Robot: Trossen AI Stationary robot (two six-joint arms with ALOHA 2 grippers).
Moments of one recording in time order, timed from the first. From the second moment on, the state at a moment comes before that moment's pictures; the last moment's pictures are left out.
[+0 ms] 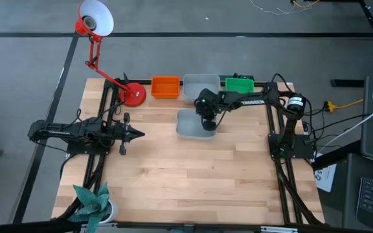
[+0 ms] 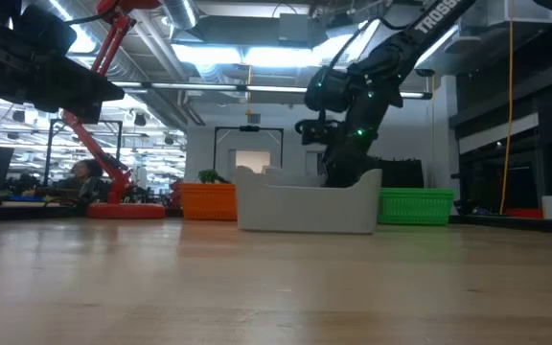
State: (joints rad) left arm -0.03 0.03 0.01 0.02 -0.09 0.01; right arm -0.37 1.86 1.15 -0.38 -0.03 -0.37
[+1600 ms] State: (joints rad) left arm -0.03 0.03 0.01 0.02 -0.09 0.01; right arm -0.73 1.81 1.57 -0.61 -0.20 -0.69
